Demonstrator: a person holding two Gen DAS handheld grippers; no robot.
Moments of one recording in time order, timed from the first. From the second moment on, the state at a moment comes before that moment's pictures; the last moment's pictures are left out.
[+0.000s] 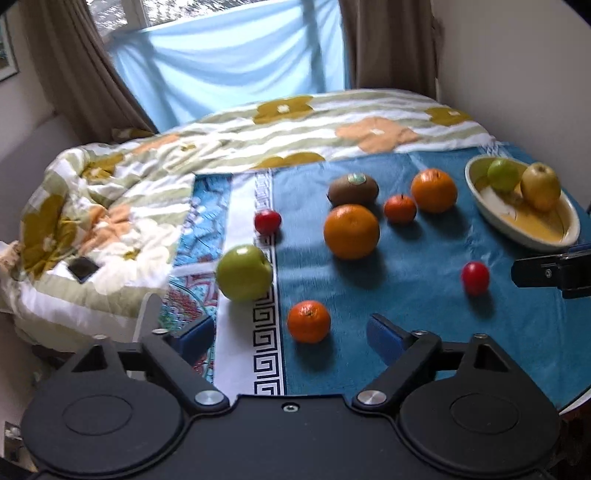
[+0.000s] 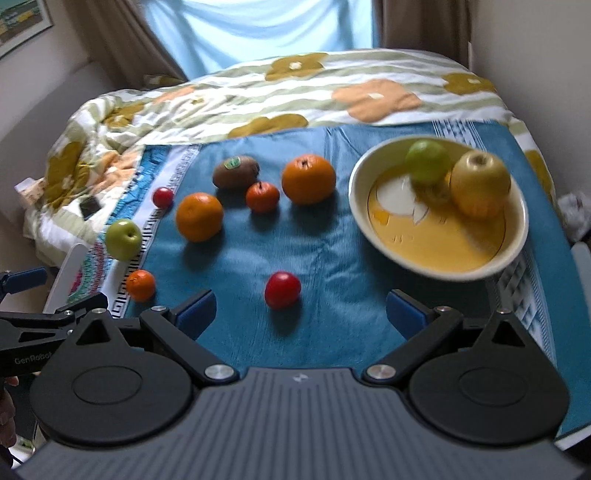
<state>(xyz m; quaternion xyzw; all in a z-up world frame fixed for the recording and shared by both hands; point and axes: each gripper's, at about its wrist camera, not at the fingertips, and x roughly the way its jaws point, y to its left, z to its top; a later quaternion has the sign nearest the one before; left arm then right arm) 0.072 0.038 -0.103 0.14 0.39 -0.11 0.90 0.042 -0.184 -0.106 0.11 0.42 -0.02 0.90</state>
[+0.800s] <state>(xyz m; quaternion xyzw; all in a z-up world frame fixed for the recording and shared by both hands) 0.114 0.036 -0.155 0.18 0.42 -0.18 0.87 0.061 -0.150 -0.154 0.11 0.45 -0.06 0.88</state>
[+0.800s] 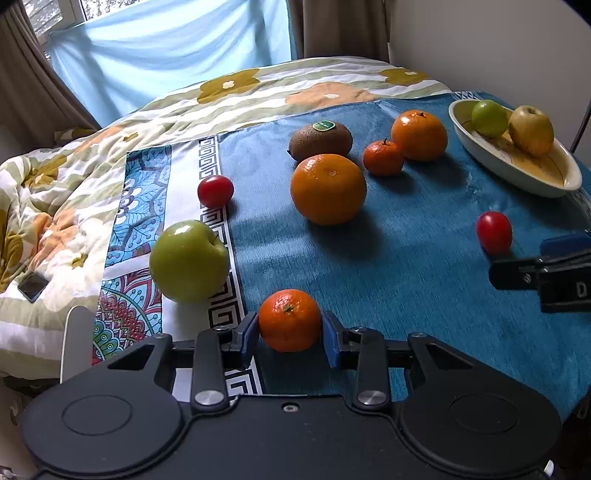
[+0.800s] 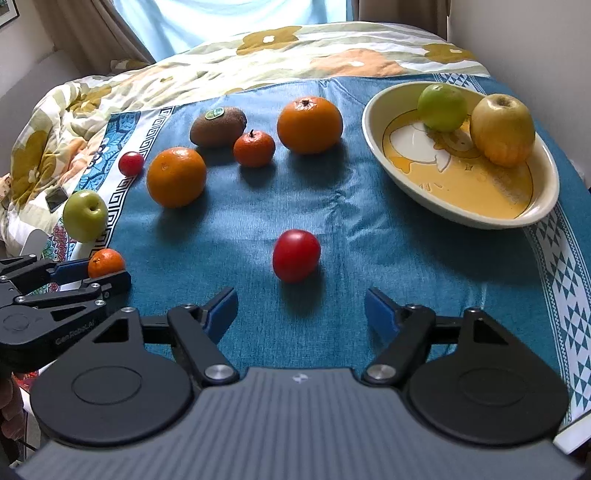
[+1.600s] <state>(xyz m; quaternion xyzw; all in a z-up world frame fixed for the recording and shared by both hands) 0.099 0.037 -0.148 0.18 0.41 -0.16 0.88 0.083 -0.150 -0.154 0.11 0.44 -0.05 0.89</state>
